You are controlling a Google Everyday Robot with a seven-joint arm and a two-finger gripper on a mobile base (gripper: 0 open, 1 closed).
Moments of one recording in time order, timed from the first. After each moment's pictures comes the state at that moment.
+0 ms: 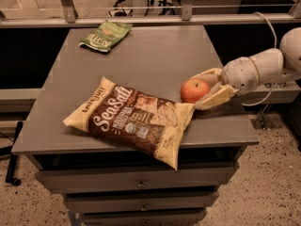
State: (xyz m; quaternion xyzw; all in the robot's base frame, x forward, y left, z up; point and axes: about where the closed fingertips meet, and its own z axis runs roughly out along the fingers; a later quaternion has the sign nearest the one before) arm 0.554 -0.151 0.847 -0.59 0.60 0.40 0.37
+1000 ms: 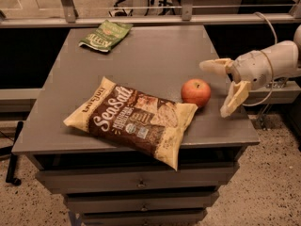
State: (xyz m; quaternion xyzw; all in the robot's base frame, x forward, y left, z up) arm 0.543 -0.167 0.870 -0.60 0.59 0.39 0.37
